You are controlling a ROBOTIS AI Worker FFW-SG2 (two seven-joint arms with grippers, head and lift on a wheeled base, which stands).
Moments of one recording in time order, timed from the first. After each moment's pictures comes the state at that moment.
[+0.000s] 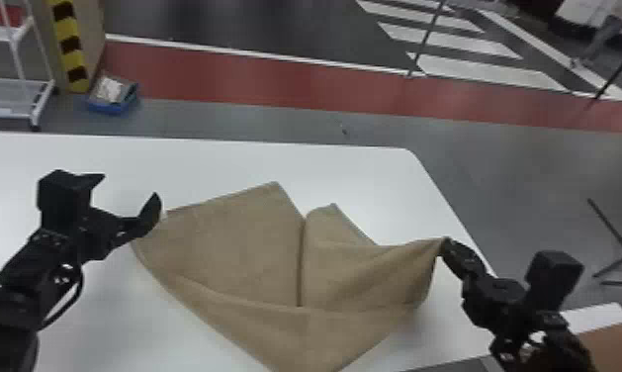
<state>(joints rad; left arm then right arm) -0.15 0.18 -0.27 -1.37 0.05 0.07 -0.11 0.47 -0.14 -0.47 -2.05 -0.23 0.36 0.25</state>
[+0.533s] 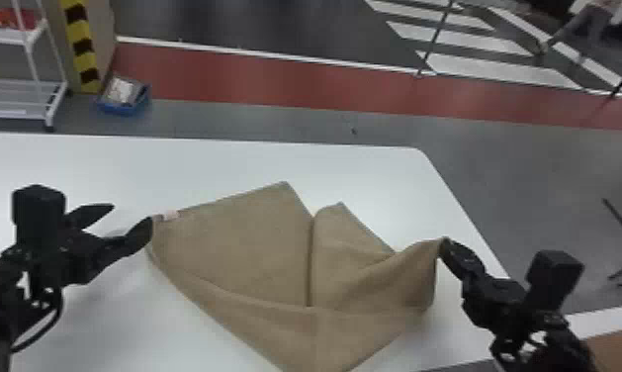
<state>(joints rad) -0.08 0.19 -0.14 -1.46 0.12 0.25 -0.33 0.45 -0.13 -0.44 -2.03 -0.23 0.36 0.27</state>
